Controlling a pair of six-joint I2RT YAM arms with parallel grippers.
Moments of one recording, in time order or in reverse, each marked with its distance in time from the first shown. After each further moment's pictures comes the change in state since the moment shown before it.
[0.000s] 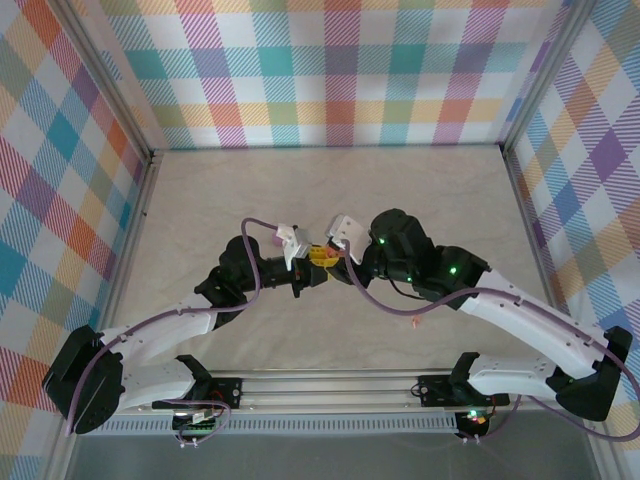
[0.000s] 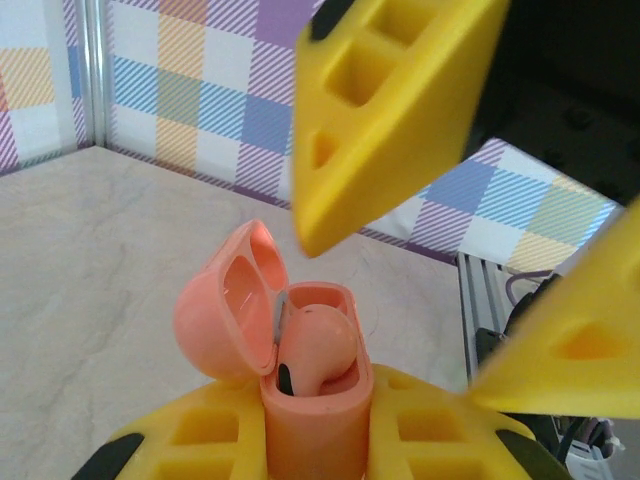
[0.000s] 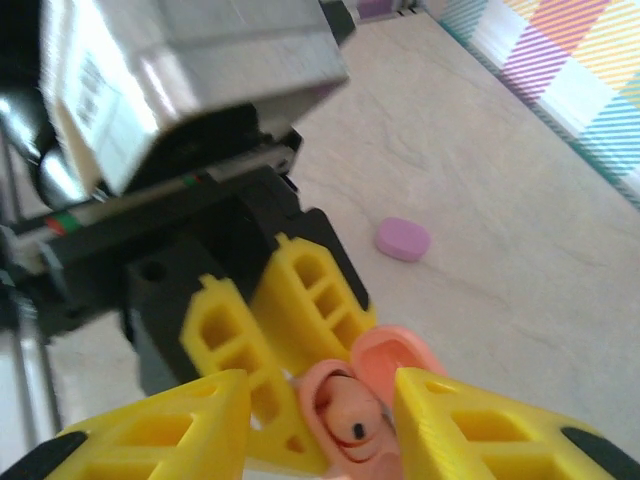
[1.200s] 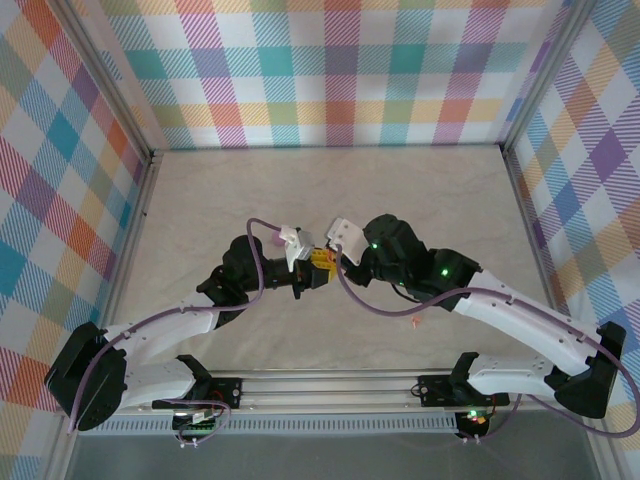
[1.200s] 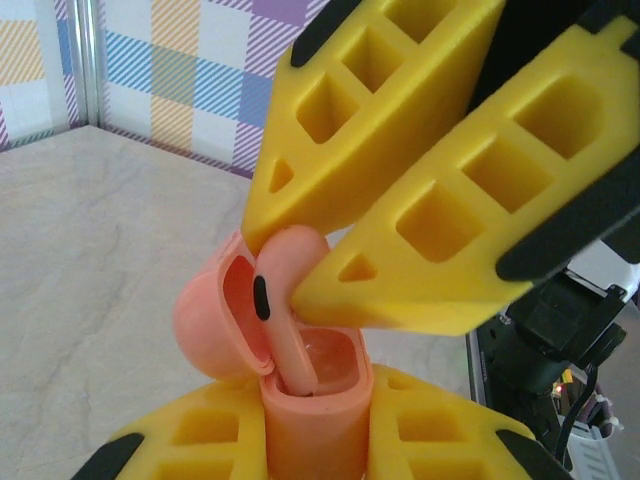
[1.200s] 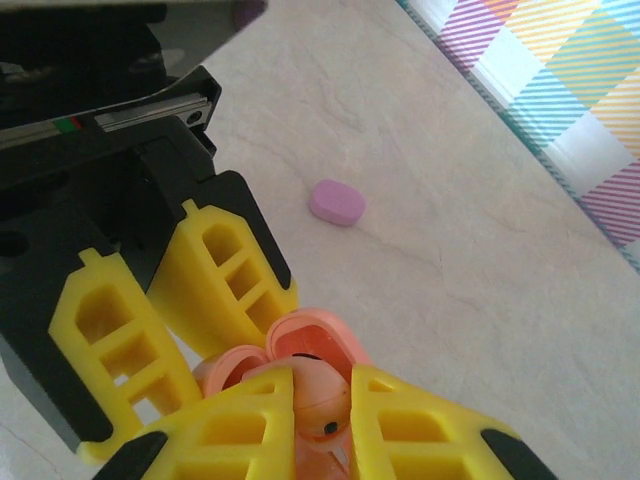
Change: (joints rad) left arm 0.001 0.021 0.000 -0.023 0.017 0.021; right arm 0.027 0.016 -0.057 0.029 0.181 -0.082
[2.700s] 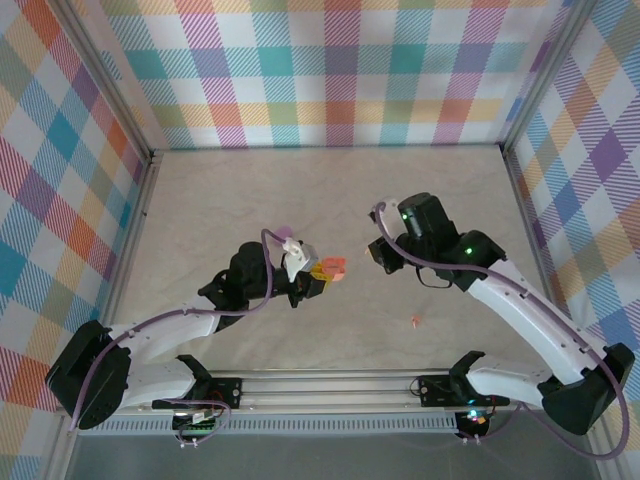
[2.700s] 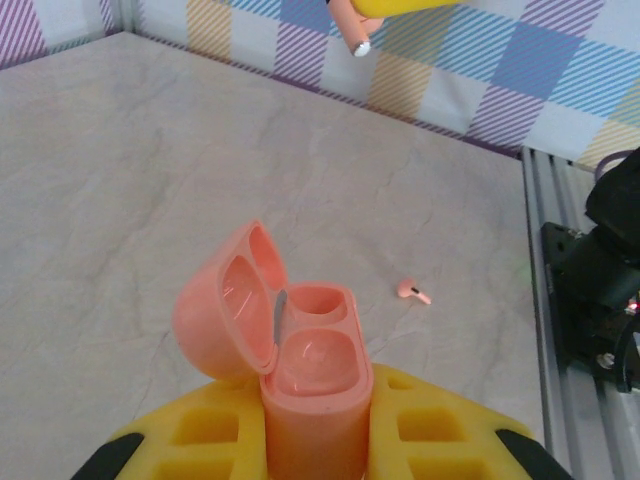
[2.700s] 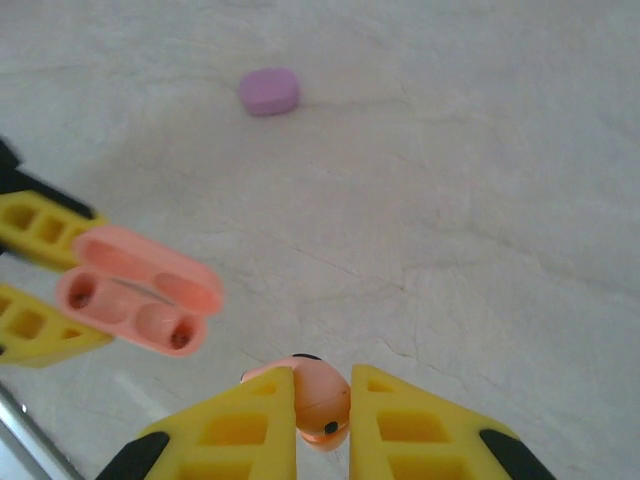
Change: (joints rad) left arm 0.000 0.010 -0.048 -0.140 -0.075 0.143; right arm -0.274 -0.020 0.056 -0.266 -0.172 0.297
